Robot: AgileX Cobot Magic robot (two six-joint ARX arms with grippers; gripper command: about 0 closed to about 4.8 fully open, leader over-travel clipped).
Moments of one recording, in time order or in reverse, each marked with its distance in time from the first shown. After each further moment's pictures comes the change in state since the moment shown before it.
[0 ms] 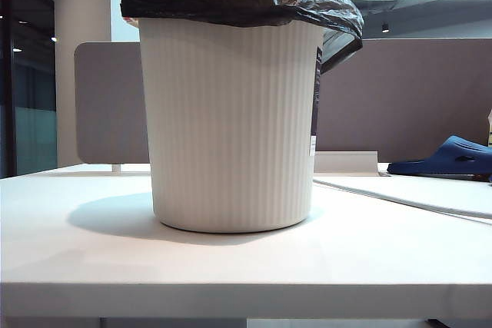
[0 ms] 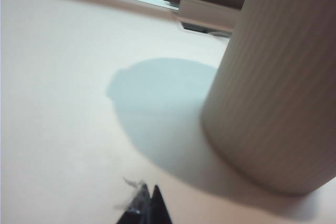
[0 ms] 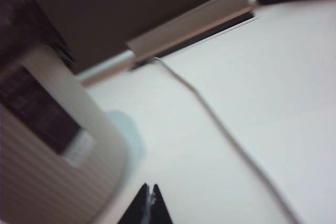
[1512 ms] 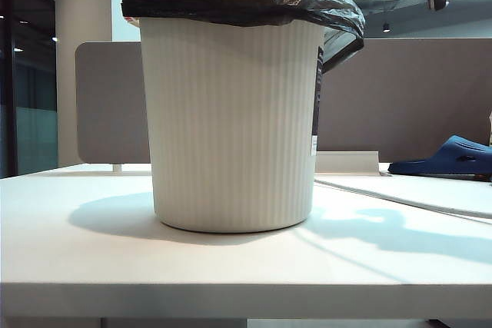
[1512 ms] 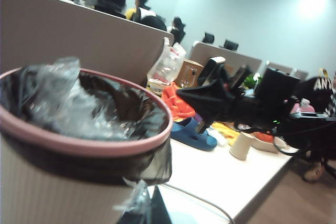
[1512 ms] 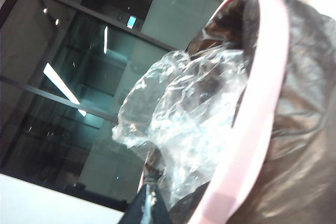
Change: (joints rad) left arm 0.000 0.227 0.643 -0.106 0.576 -0.090; right arm 0.227 1.124 0.754 0.445 -0.438 0.588
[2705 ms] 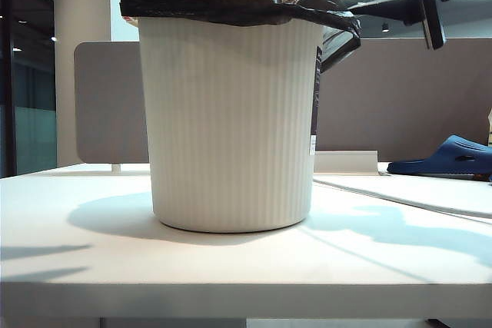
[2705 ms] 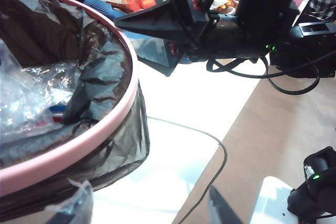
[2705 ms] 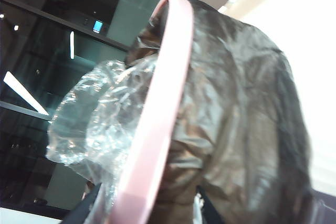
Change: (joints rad) left arm -0.477 0.608 0.222 -0.021 -0.241 0.244; right arm -0.001 0.100 0.000 -0.010 0.066 -0.083
